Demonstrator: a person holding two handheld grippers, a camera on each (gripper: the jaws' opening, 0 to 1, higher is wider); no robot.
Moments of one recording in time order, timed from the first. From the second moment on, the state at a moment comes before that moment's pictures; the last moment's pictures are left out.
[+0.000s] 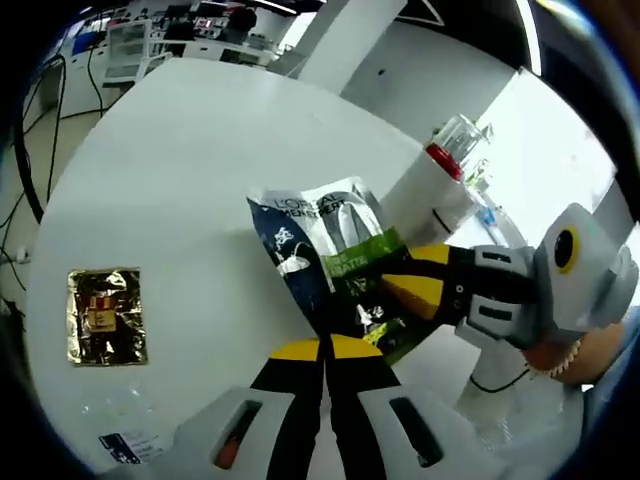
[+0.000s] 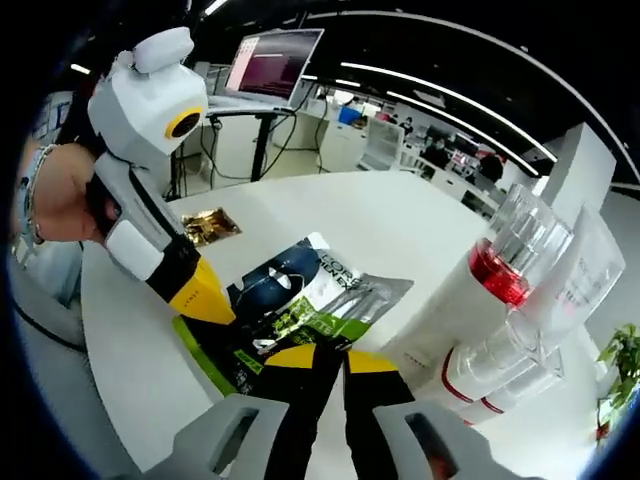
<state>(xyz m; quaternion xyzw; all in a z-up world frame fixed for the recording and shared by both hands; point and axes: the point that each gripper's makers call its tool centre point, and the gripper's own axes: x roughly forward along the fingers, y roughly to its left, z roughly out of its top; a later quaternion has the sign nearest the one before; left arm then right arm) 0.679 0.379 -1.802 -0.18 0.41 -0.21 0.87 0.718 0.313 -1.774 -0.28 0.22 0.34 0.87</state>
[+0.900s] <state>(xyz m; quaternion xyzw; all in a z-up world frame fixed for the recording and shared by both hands) 0.700 0.415 -1.786 -0.11 0.36 -0.17 0.91 0.704 0.303 -1.814 -0.35 0.24 0.35 0.83</state>
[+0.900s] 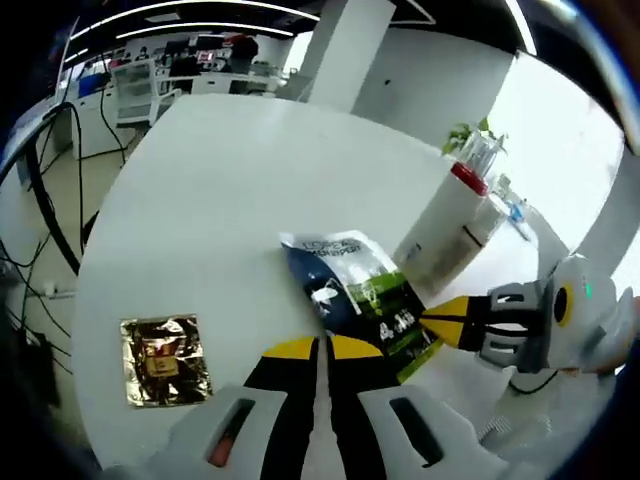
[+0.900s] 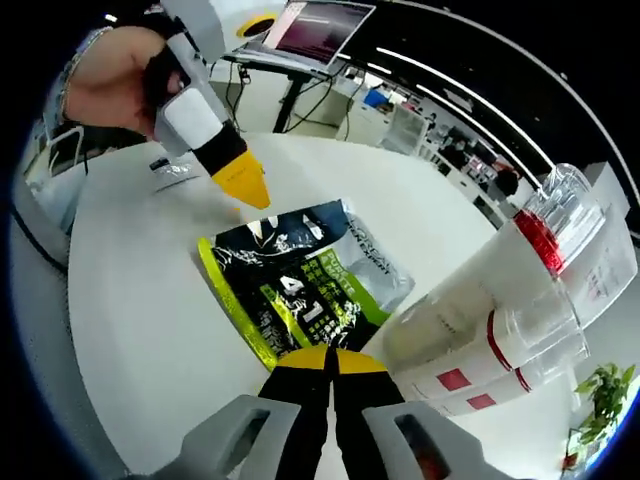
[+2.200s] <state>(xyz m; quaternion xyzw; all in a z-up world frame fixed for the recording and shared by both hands) 0.683 0.390 -1.815 0.03 0.39 -0.23 0.89 0.707 0.304 -1.815 -0.32 0.24 0.36 0.84</state>
